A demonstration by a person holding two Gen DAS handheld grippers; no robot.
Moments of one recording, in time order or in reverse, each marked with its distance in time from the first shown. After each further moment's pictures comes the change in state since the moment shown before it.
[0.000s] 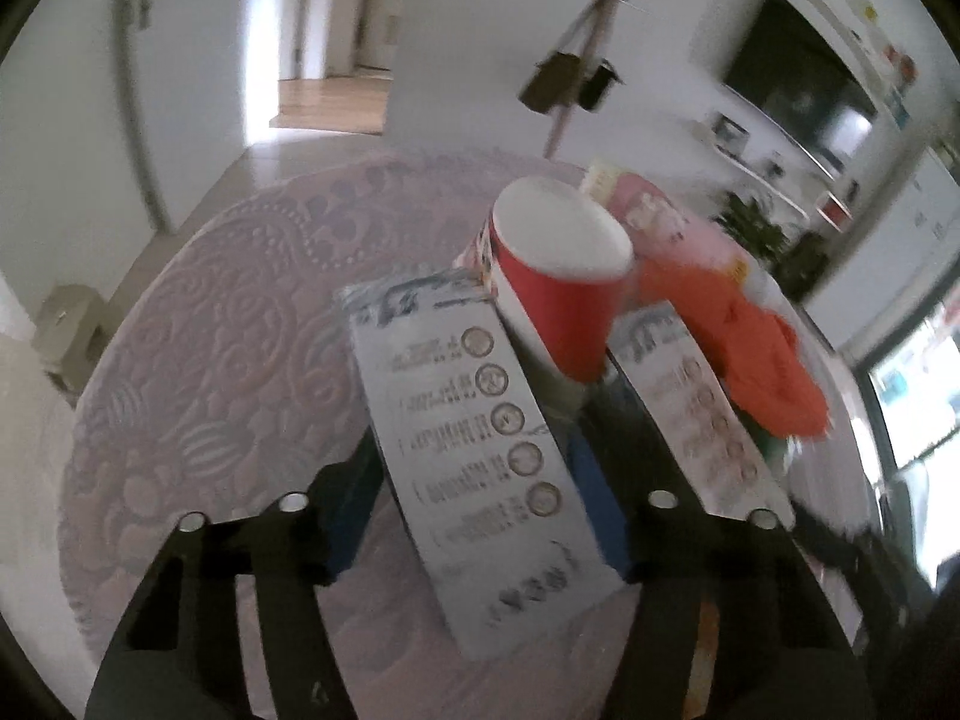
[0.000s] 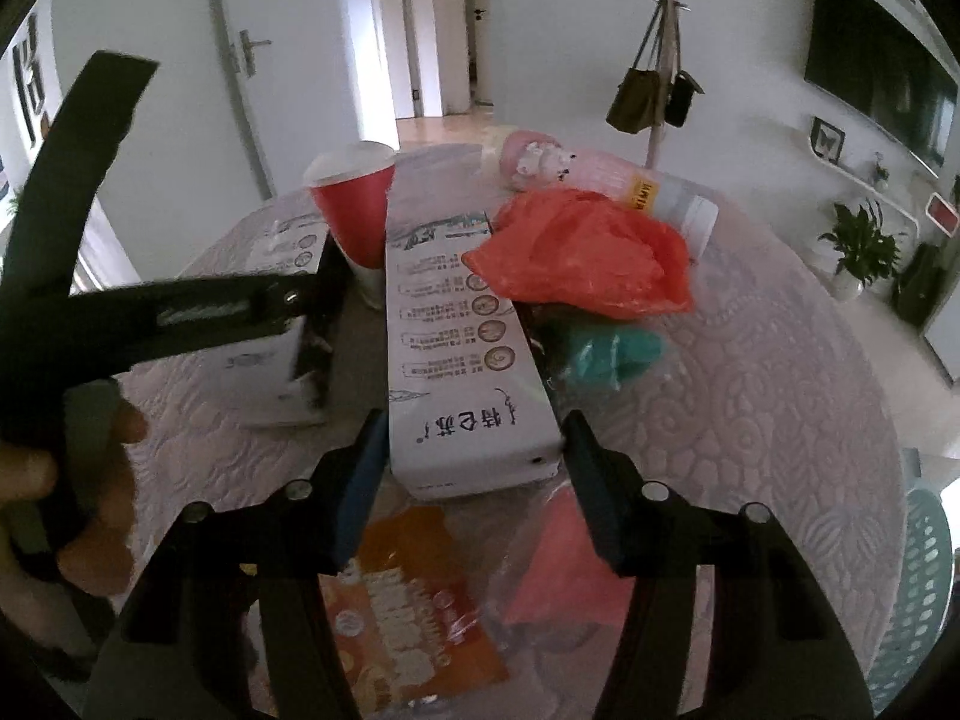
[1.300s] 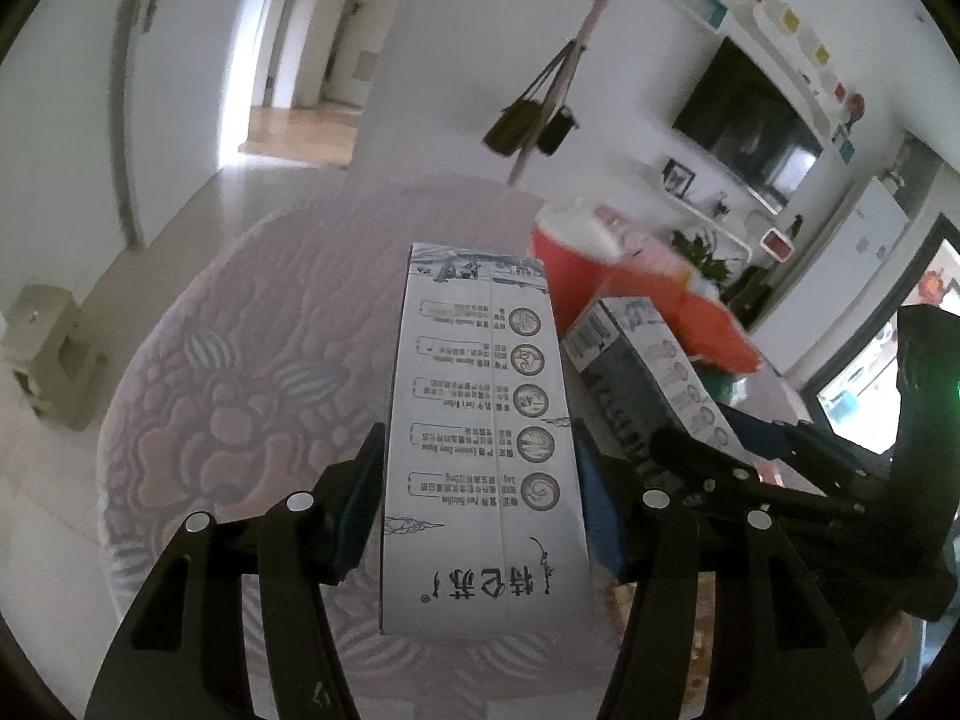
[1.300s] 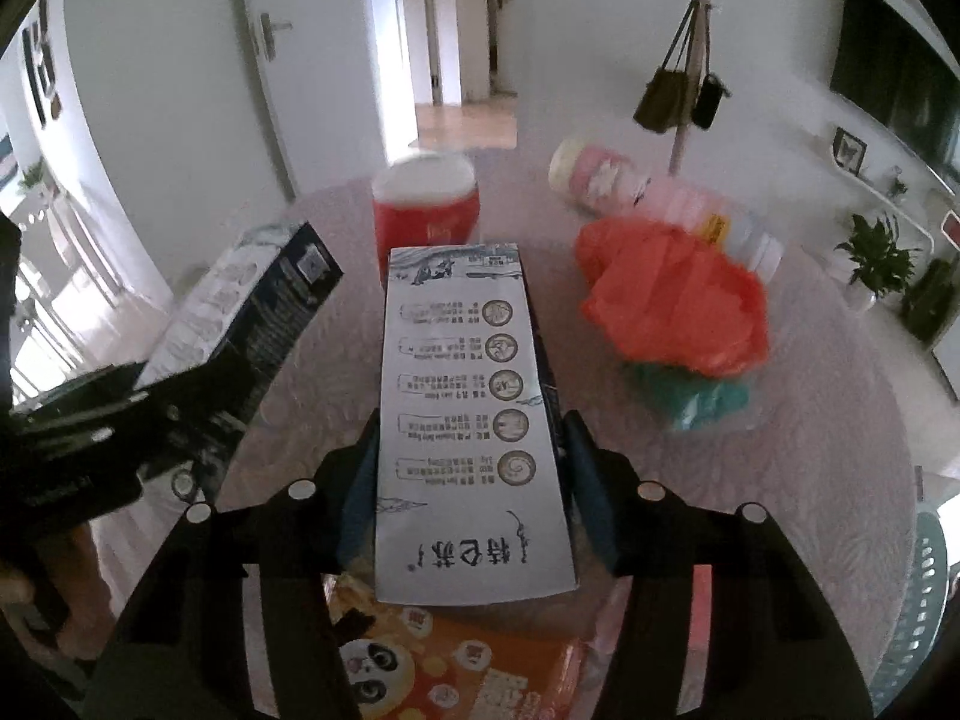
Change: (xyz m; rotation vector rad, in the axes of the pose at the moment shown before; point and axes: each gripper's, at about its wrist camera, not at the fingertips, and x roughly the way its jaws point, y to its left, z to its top) left arm -0.048 0.041 -0.038 -0.023 -0.139 -0.132; right arm 0.006 0.036 0.028 -0.035 0.018 0.008
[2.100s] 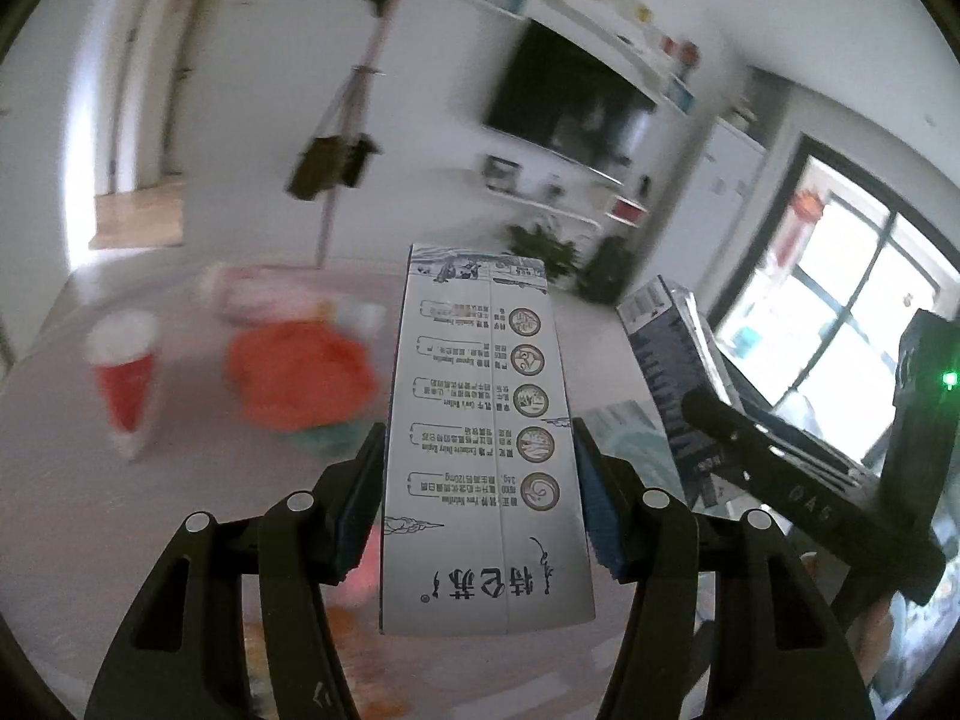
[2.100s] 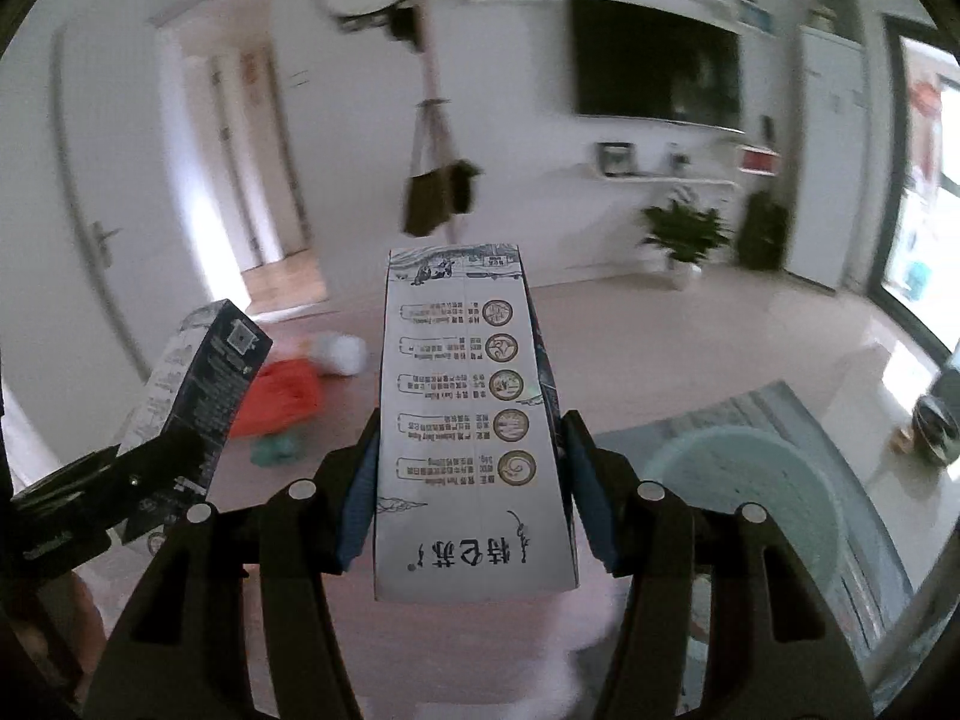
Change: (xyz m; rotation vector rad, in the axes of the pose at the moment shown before) left arm 0.006 -0.231 -0.017 0.264 -0.044 -0.293; right arm -0.186 -0.202 -0.084 0.403 -0.297 -0.311
